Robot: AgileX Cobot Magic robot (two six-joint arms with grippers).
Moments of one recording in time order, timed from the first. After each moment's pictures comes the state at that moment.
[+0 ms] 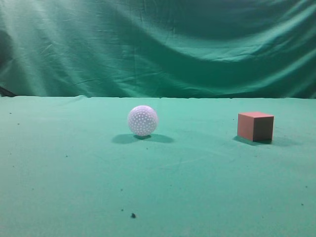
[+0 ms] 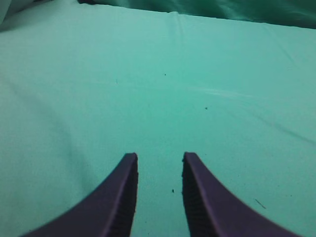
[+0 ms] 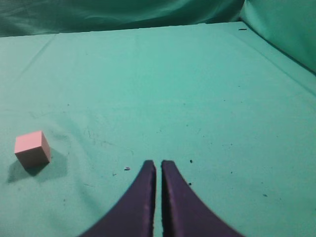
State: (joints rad) left arm -0.08 -0.02 0.03 0.15 0.36 -0.28; right arm 0.03 -0.01 0.03 0.12 0.39 -0.06
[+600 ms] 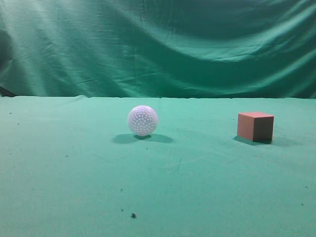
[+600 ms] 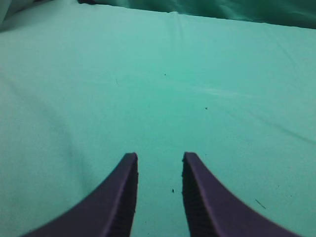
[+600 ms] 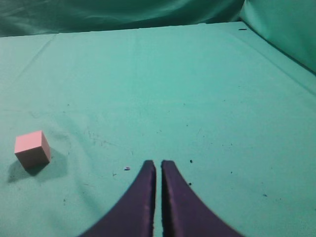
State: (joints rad) left arm -0.08 -0.02 0.03 0.15 0.36 -0.28; right arm 0.03 -0.01 0.03 0.12 0.39 -0.06
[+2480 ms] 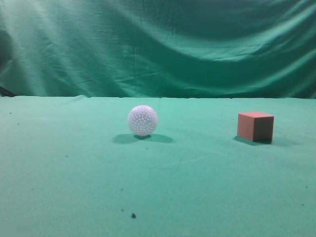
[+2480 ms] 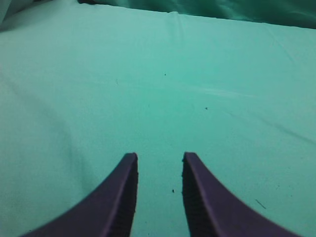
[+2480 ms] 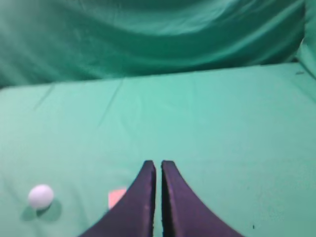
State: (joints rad) left arm -0.08 -0.02 0.03 0.15 0.36 -0.28; right arm 0.03 0.35 -0.46 0.44 0.65 -0.32
